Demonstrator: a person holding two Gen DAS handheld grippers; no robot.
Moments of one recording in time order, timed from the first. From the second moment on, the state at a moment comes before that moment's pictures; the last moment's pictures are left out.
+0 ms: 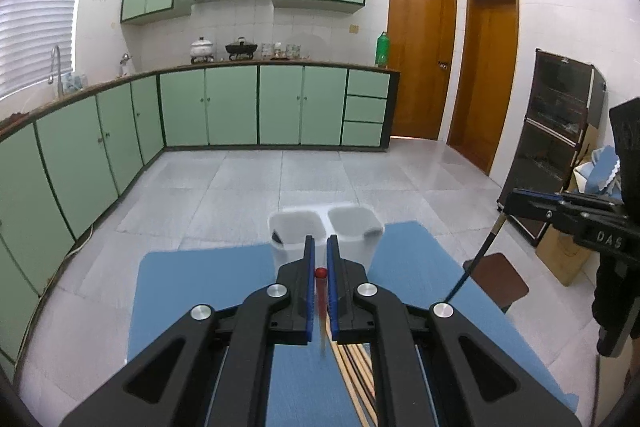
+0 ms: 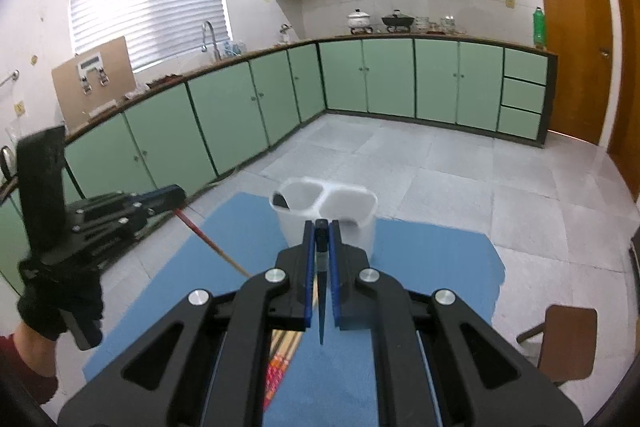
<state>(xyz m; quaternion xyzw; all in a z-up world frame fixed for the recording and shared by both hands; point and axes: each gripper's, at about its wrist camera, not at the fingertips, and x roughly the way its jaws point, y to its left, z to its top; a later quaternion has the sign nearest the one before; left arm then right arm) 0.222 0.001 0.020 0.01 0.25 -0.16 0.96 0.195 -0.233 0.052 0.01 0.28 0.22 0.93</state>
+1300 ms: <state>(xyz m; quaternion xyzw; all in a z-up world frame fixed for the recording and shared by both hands) 0.351 -0.018 0.037 0.01 0.23 -0.15 0.96 0.338 -0.215 0.068 0.02 0.27 0.18 0.95</state>
